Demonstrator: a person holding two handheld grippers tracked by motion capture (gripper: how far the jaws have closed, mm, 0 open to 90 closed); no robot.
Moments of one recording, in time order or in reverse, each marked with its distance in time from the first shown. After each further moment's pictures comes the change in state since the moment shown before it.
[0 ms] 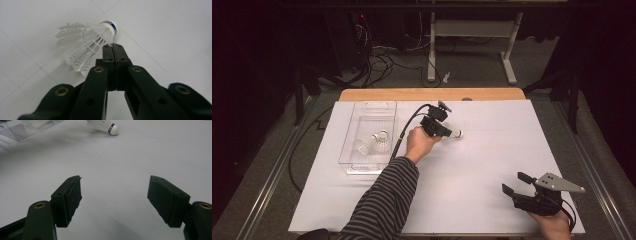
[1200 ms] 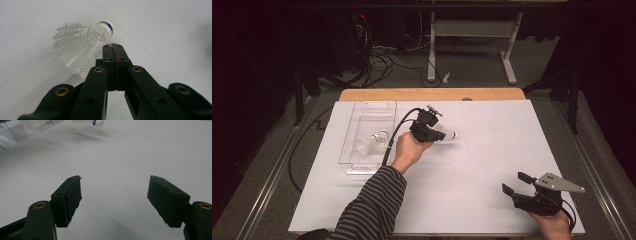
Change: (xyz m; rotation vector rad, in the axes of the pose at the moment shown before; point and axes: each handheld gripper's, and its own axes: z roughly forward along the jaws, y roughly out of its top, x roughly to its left) left arm -0.012 -0.029 -0.037 -0.061 -0.009 0.039; right arm 0.000 0.000 0.000 -0.001 -0.004 0.002
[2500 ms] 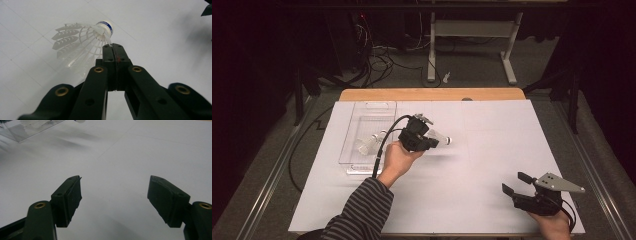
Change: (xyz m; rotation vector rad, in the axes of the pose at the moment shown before) left arm -0.020 -0.030 -0.035 -0.039 -0.009 0.031; right arm 0.001 0.000 -0.001 -0.001 -0.001 0.002
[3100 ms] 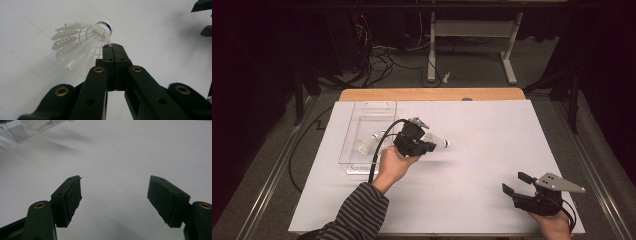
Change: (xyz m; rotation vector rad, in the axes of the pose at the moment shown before) left arm -0.009 -0.012 -0.016 -0.014 -0.001 0.007; right arm -0.001 0.000 0.000 -0.003 0.001 -0.001
